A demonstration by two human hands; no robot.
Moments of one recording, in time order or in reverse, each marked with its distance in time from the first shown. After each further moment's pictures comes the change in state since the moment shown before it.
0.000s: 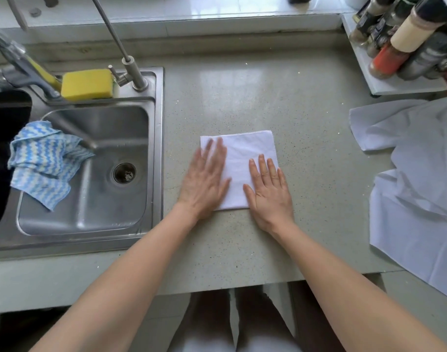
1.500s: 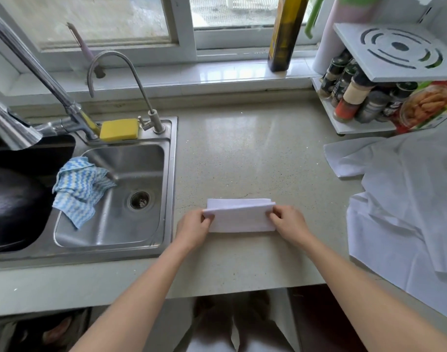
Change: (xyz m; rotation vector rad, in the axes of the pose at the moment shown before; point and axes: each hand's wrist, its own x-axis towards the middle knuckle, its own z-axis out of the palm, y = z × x) left_hand -0.062 0.011 -0.049 -0.669 -0.202 -0.503; right_hand -0.037 0.037 -0.068 0.465 -0.143 0.206
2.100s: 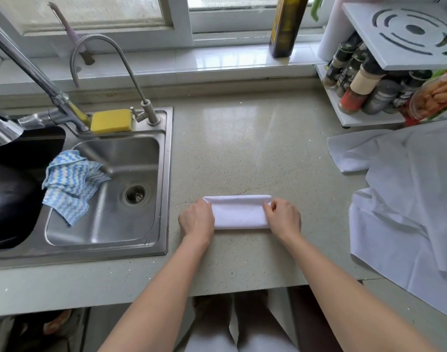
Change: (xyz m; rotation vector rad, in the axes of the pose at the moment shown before) left_hand 0.025 0.024 0.026 0.465 0.102 -0.197; right_hand 0.015 -0.012 0.022 -0.059 0.179 0.233
